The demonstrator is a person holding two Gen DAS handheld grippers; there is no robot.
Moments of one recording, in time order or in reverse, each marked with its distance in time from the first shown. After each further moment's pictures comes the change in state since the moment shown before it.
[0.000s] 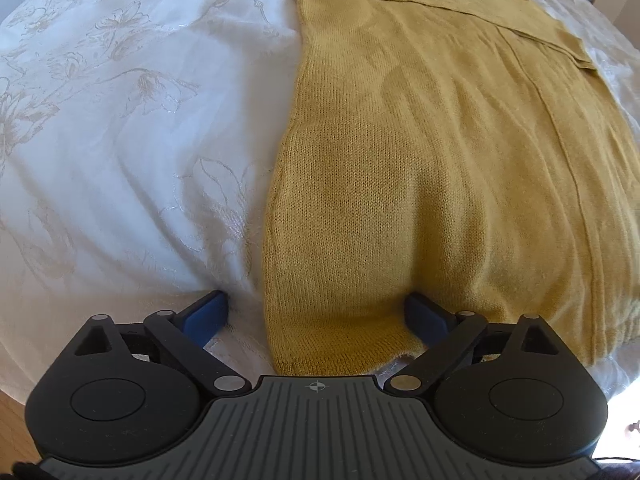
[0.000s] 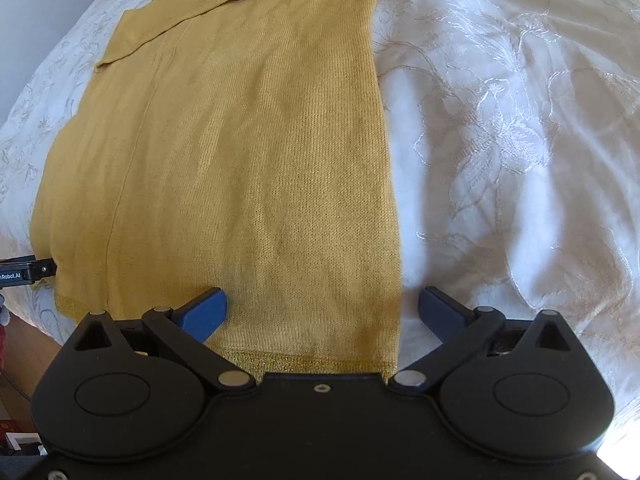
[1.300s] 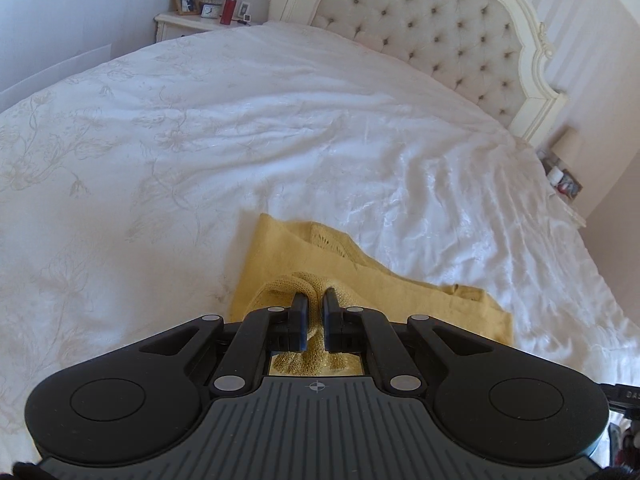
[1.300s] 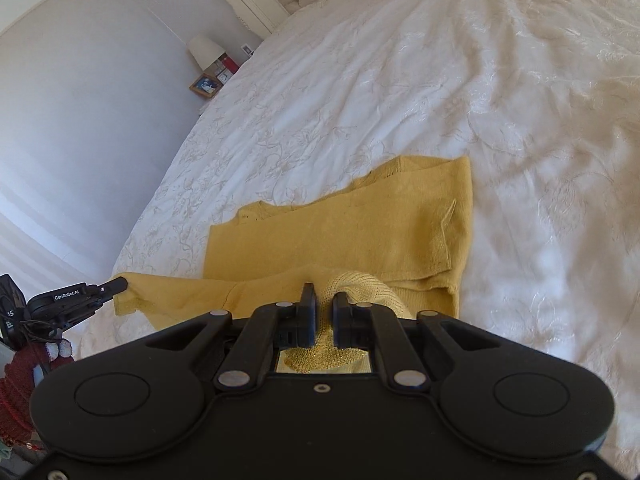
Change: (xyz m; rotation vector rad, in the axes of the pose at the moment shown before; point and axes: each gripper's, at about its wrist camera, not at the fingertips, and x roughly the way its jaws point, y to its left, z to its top) left arm -0.085 -0.002 0.219 -0.273 -0.409 -0.164; right arm -0.065 -0.035 0.216 0.060 -0.305 0.342
